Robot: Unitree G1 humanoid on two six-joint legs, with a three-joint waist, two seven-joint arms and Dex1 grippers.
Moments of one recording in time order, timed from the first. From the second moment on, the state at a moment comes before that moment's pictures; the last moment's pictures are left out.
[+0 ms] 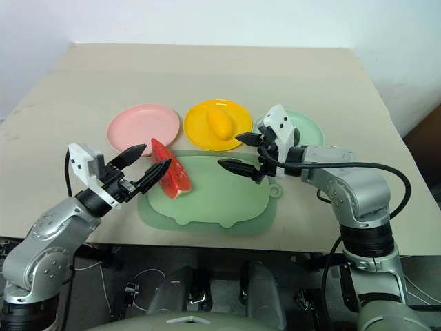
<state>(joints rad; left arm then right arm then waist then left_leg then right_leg) -0.02 0.46 0.19 -0.63 -0.73 0.58 -0.35 -0.55 -0.56 -0.02 -0.37 0.55 0.94 0.80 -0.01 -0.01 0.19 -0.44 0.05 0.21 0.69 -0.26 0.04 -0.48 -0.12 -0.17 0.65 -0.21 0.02</state>
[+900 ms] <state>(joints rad) -0.13 0.44 0.21 -0.47 -0.73 0.75 -0.30 -0.57 -0.65 -0.02 -0.31 0.52 0.86 0.79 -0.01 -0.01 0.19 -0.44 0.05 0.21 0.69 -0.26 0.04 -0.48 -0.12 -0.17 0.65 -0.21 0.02</state>
